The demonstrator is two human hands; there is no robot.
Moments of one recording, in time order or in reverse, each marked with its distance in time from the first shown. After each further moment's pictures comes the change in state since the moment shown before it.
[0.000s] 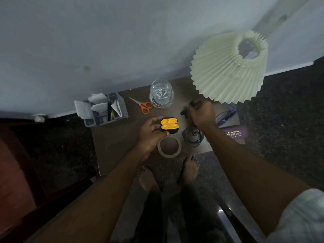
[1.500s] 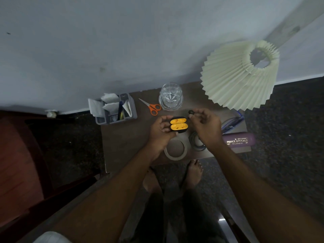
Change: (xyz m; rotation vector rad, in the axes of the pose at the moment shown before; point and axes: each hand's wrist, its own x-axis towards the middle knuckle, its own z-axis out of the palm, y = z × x) left_hand 0.004 0.003 0.009 0.021 0.037 0.113; right_hand -0.051 -0.007 -0.006 0.499 -0.115 -0.155
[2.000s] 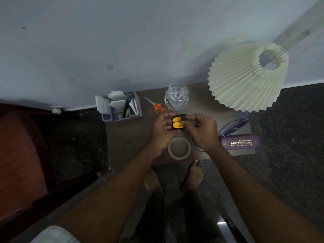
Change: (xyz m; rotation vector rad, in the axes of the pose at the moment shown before) left_hand 0.001 0.003 -0.008 0.013 0.035 0.048; right_hand -0.013 0.000 0.018 -0.091 -0.149 -0.059
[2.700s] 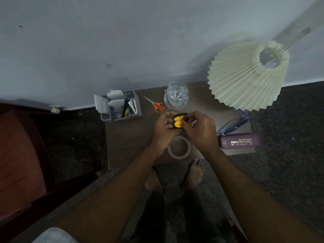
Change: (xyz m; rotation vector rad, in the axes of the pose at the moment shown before) left_hand -0.003 0.004 0.006 -0.031 0.013 0.023; right_hand -0.006 -0.014 0.002 -0.501 0.110 -0.192
